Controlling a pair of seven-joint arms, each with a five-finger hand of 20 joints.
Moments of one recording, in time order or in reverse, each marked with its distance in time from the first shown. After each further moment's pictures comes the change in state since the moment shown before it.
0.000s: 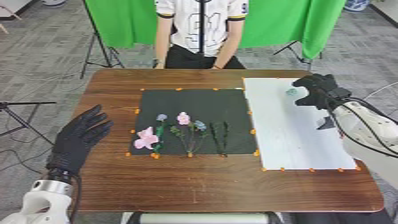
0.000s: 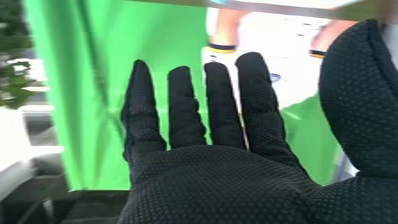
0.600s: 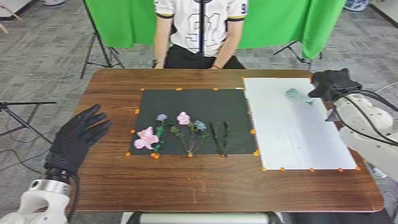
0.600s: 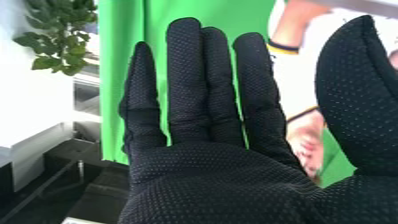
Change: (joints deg) left arm 0.2 0.3 -0.7 0.0 0.5 -0.1 -0.2; right arm 8.9 -1.9 -8.4 5.6 -4.6 -1.2 10.7
